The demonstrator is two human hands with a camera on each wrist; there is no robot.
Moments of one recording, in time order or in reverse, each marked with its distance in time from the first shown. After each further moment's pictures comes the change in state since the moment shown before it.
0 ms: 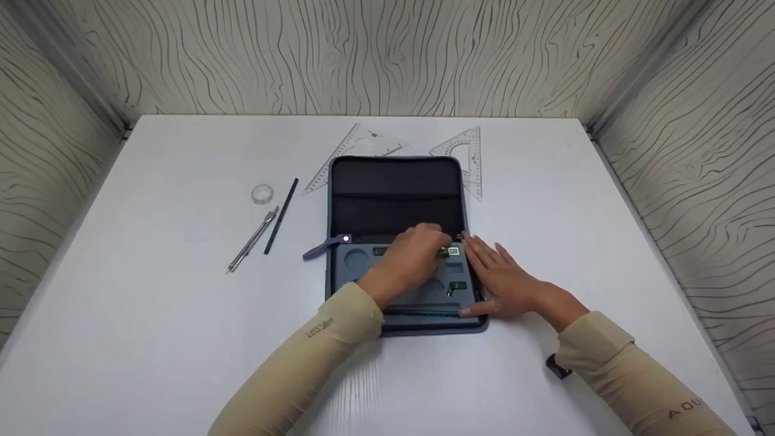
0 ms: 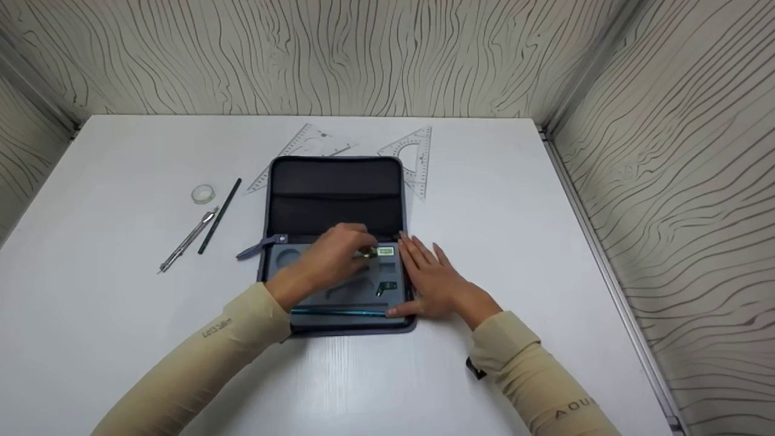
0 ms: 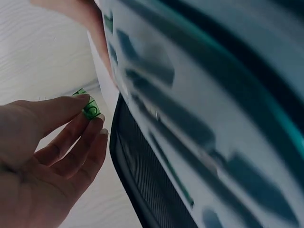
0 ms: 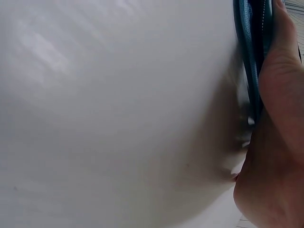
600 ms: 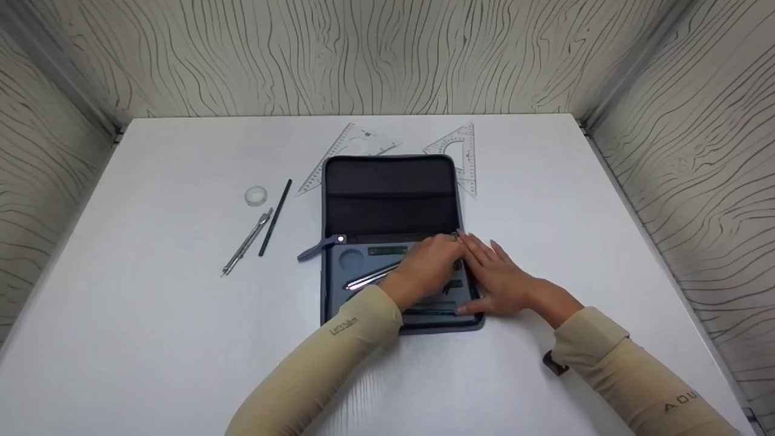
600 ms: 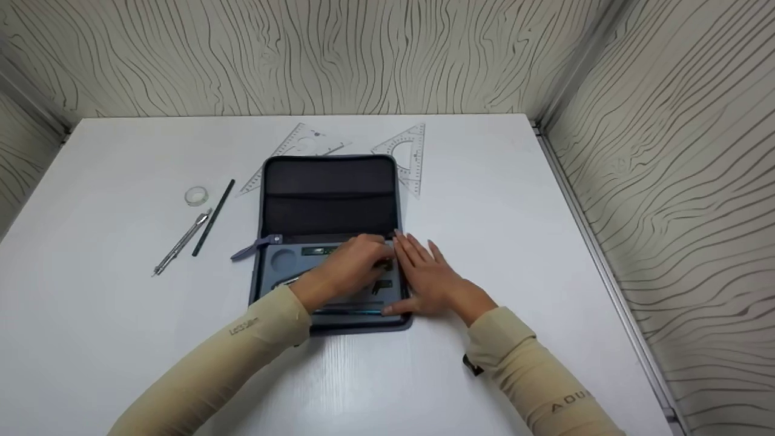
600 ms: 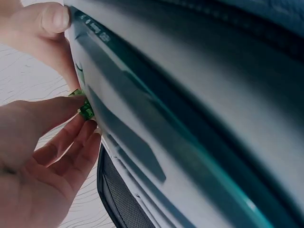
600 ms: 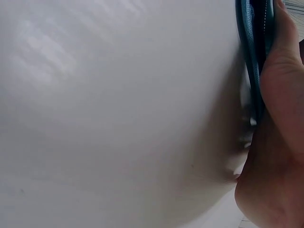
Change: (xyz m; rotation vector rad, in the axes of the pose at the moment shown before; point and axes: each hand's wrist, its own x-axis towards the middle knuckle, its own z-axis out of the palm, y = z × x) left_hand 0.021 0.017 0.036 0.017 -0.113 -0.007; right_hand 0.002 0.000 0.002 -0.031 -0.041 0.039
